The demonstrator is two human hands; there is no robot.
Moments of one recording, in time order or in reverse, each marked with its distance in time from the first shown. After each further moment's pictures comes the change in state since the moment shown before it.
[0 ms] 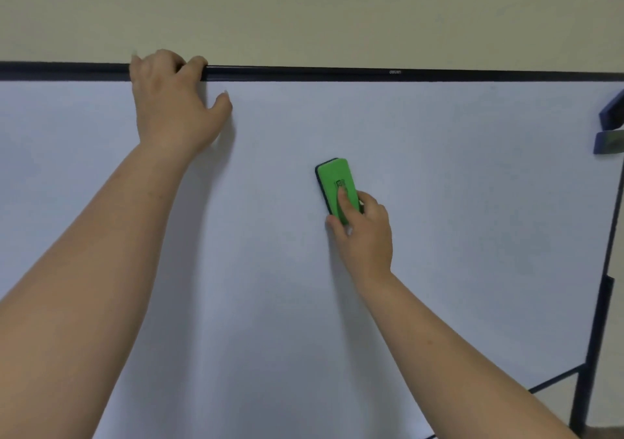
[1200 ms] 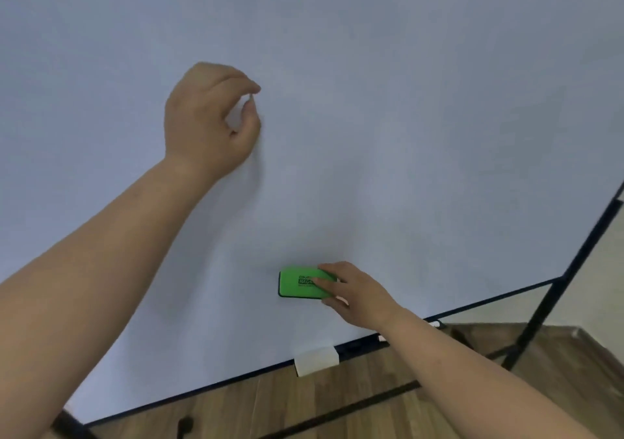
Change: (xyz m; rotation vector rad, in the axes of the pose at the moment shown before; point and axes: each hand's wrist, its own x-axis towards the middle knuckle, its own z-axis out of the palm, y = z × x) left_hand -0.174 0.022 0.020 -0.398 0.023 0.272; right_hand -0.251 0.085 0.005 0.197 -0.796 -0.334
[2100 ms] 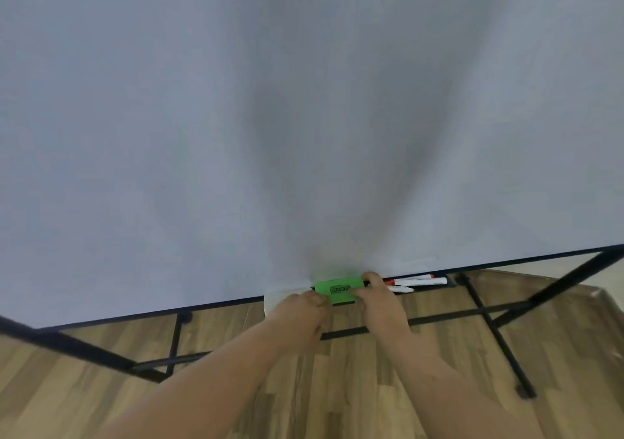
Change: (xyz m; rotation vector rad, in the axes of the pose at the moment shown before) left_hand -0.405 0.190 0.178 -0.185 -1.664 -0.184; right_hand -0.174 0.103 0.136 0.036 -0.488 0.700
